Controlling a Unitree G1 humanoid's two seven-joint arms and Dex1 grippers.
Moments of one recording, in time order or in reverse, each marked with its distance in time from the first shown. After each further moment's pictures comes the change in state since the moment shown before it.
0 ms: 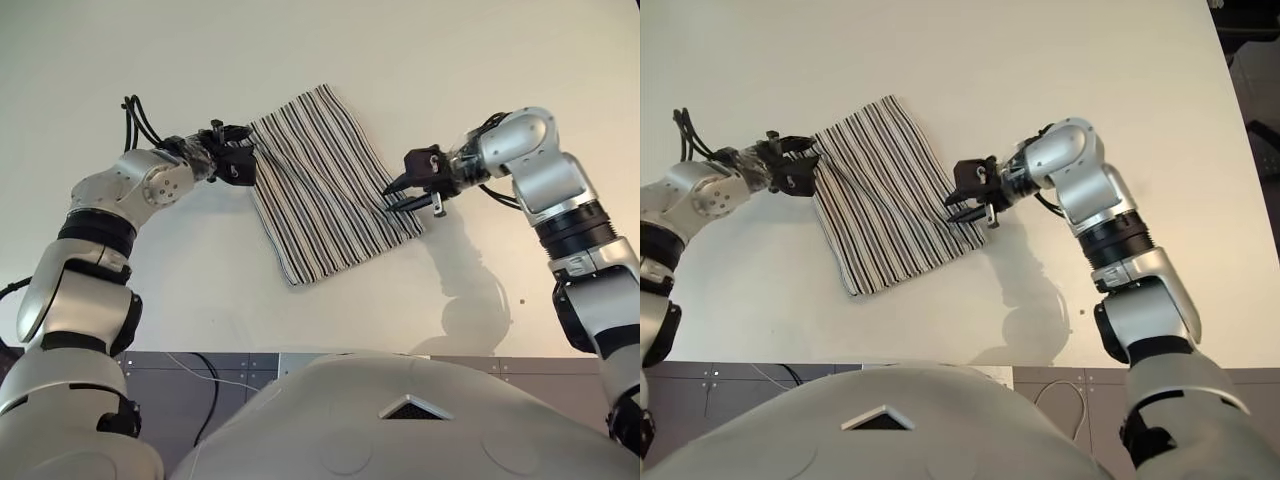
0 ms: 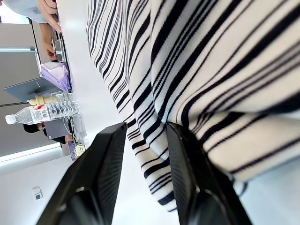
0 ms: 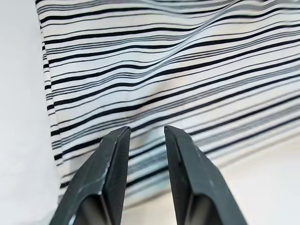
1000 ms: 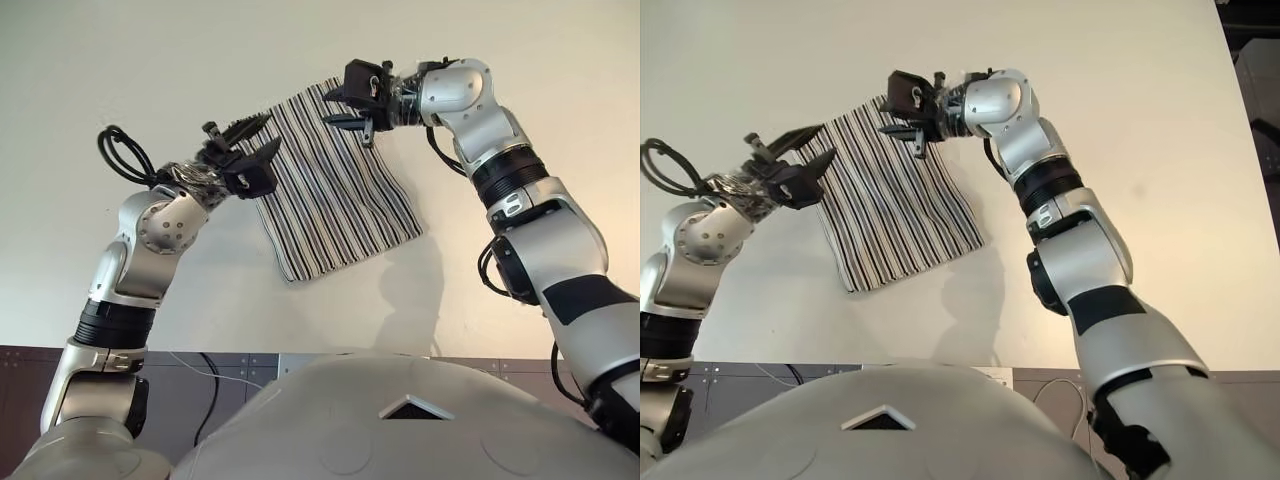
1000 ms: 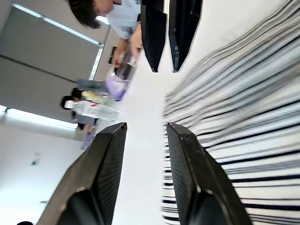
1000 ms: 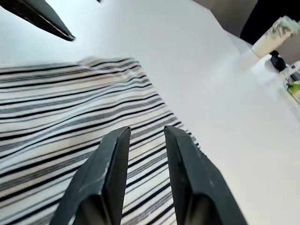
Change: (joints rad) left arm 0.569 -0.029 0.351 -0.990 -0.357 0.407 -0.245; right arm -0.332 0.360 -0.056 0.694 -0.107 -0.383 -0.448
